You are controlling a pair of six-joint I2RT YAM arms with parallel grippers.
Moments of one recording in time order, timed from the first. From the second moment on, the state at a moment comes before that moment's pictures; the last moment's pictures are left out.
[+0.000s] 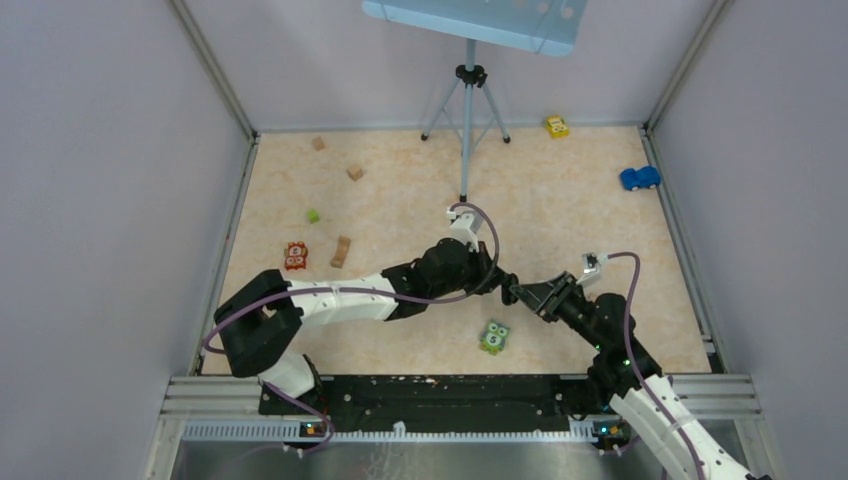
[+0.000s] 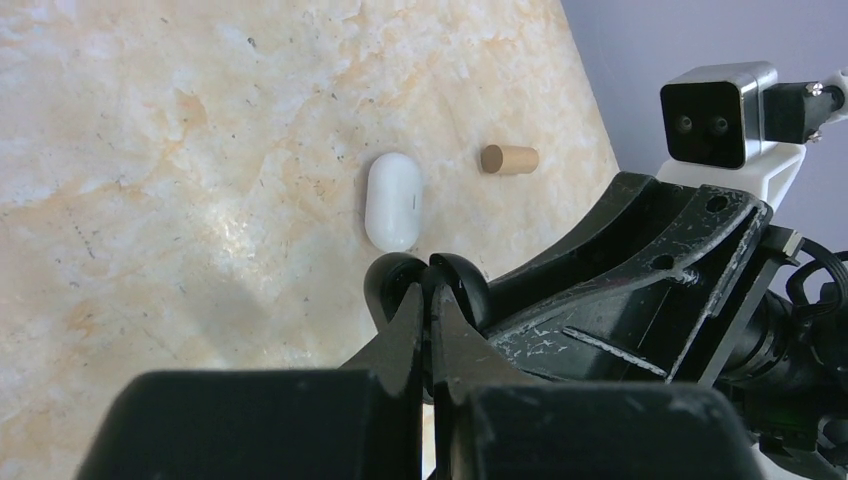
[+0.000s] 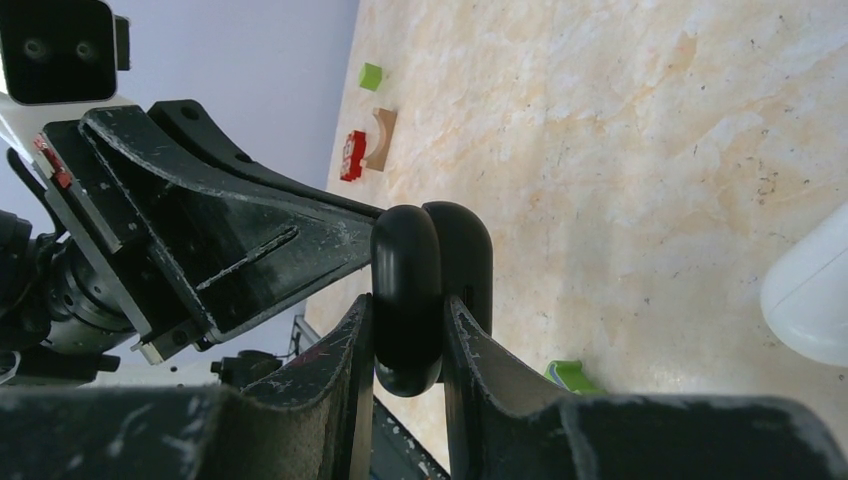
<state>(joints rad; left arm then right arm) -1.06 1.56 0.88 0.31 -0.05 -0.84 0.44 0.24 0.04 0.04 -0.25 1.06</state>
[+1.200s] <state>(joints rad) -1.07 1.55 0.92 0.21 -0.12 -0.80 0.44 0.24 0.04 0.06 -0.26 1.06</state>
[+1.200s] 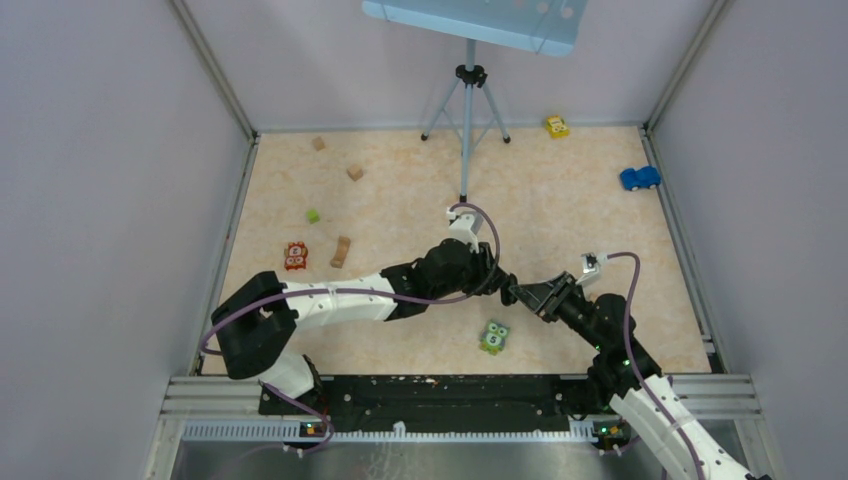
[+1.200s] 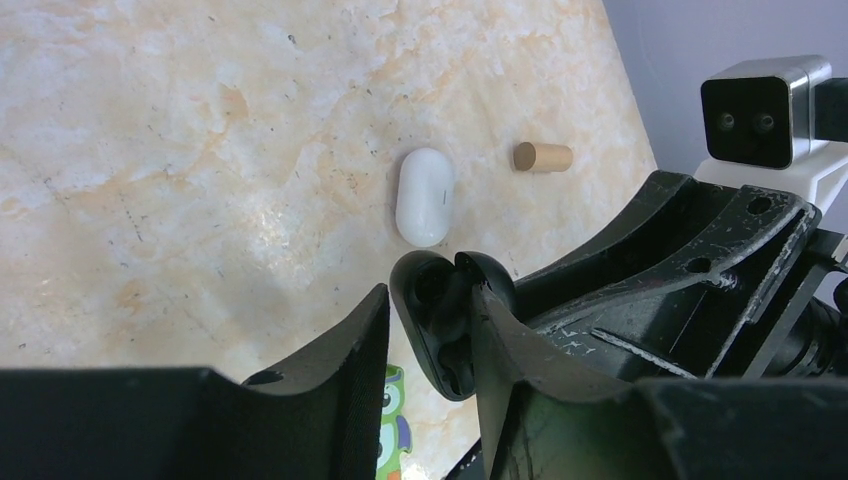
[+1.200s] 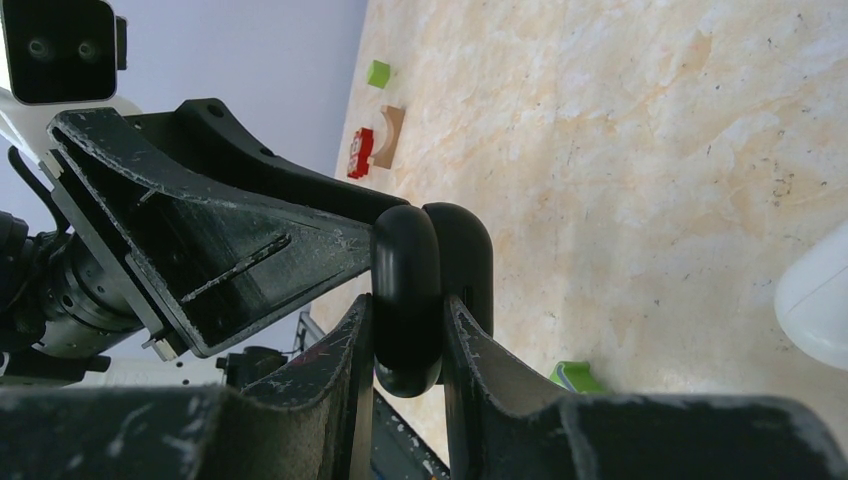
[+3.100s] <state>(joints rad) -1.09 1.35 0.97 -0.06 0.09 -0.27 0.44 0.22 0.04 0.02 -0.32 1.06</state>
